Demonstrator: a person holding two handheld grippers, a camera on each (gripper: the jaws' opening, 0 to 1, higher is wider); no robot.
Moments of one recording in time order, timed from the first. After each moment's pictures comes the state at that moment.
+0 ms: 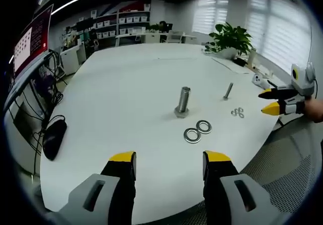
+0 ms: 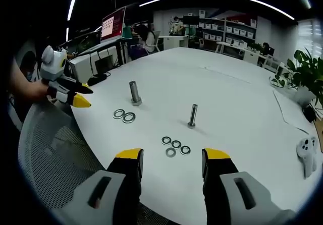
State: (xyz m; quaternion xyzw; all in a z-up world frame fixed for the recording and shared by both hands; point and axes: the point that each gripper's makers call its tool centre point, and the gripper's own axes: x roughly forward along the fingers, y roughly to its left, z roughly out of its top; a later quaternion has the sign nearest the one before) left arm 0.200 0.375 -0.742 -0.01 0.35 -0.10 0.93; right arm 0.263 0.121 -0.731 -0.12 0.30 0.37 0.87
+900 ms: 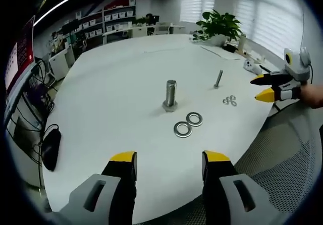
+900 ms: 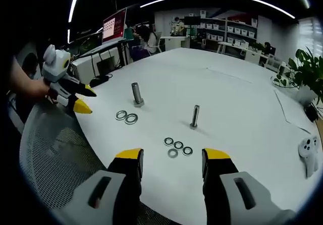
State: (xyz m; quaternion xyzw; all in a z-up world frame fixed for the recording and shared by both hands) left arm 0.200 0.358 -0.744 0.04 0.39 -0.15 0.91; right arm 0.262 0.123 -0.730 -0.12 0.30 0.37 0.87
